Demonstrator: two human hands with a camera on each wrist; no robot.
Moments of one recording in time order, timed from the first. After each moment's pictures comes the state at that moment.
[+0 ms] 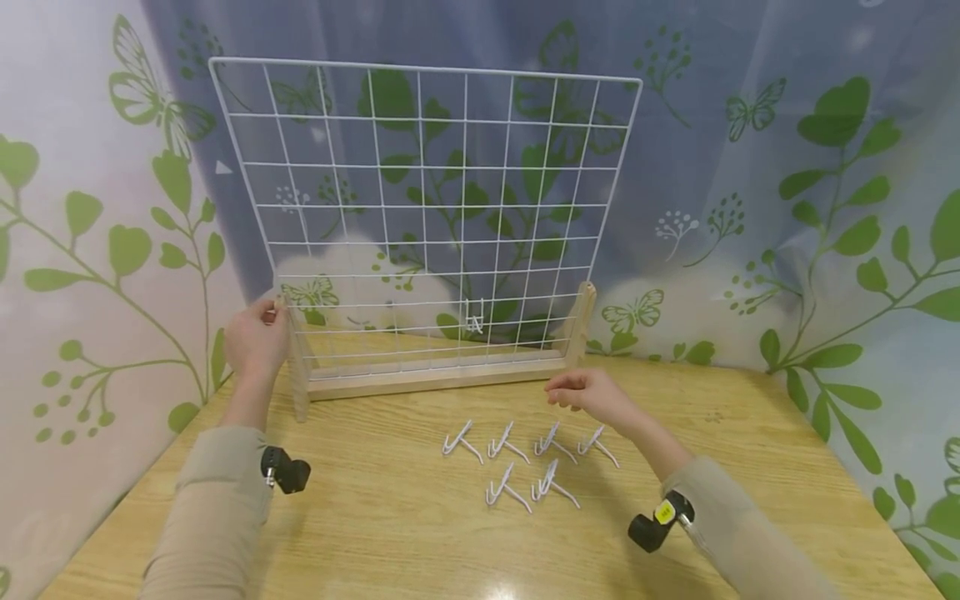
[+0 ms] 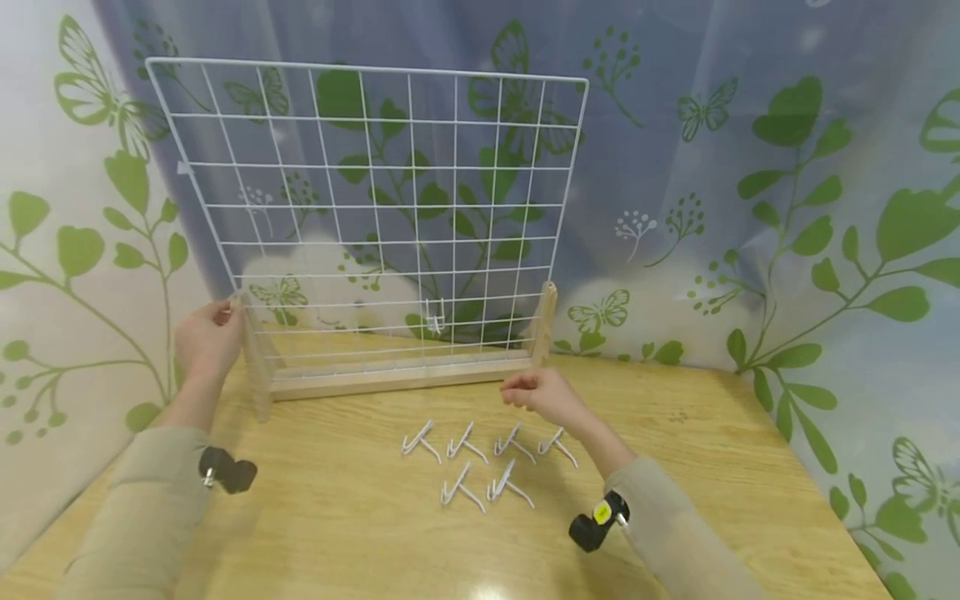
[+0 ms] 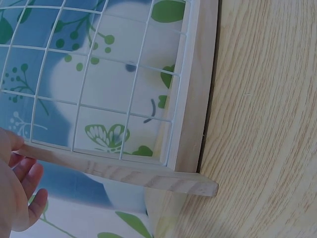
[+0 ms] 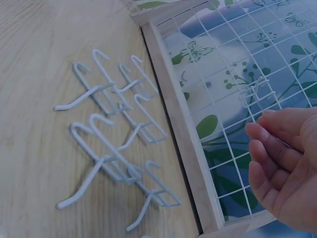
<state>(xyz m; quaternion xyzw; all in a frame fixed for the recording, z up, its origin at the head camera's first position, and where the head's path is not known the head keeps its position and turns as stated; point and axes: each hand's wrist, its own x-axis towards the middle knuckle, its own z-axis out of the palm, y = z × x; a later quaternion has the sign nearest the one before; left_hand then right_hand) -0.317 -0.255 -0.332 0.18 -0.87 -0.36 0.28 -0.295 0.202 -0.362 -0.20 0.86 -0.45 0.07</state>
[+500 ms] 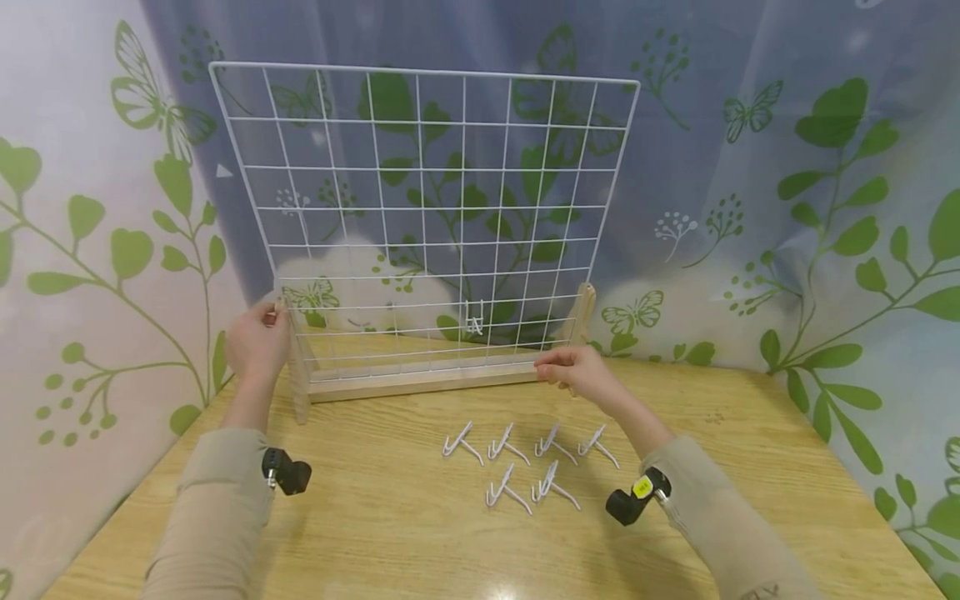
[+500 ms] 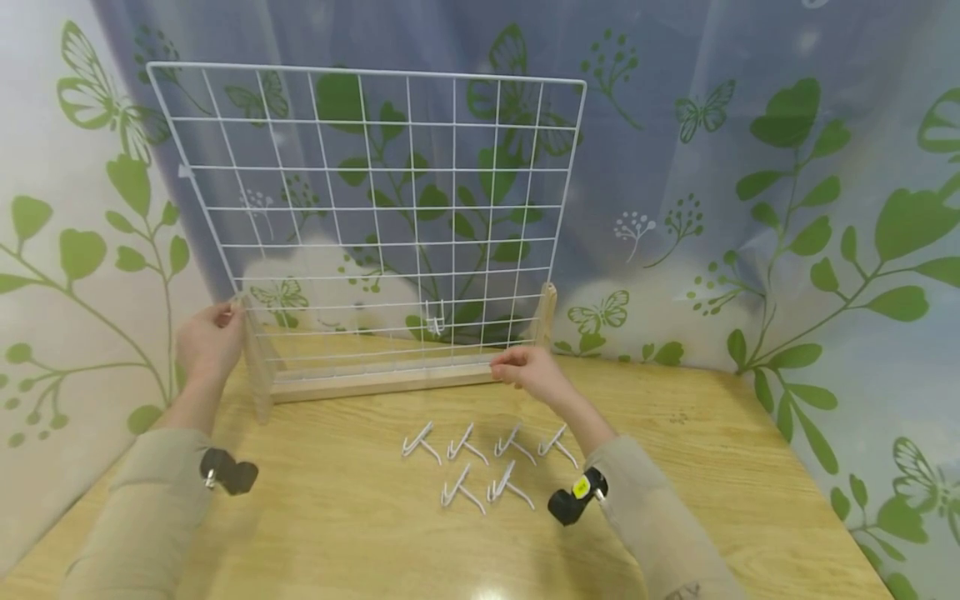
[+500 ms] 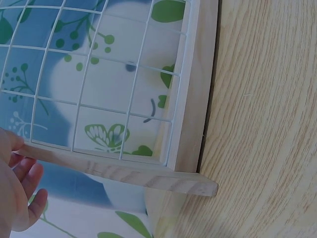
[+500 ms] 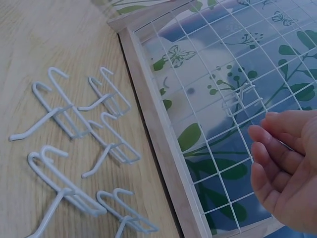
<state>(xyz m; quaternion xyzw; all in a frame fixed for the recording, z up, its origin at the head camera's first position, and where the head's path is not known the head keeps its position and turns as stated) -0.316 -0.254 -0.331 0.19 -0.87 -0.36 0.27 -0.313 0.185 -0.344 -0.18 0.85 -0.49 0.05</state>
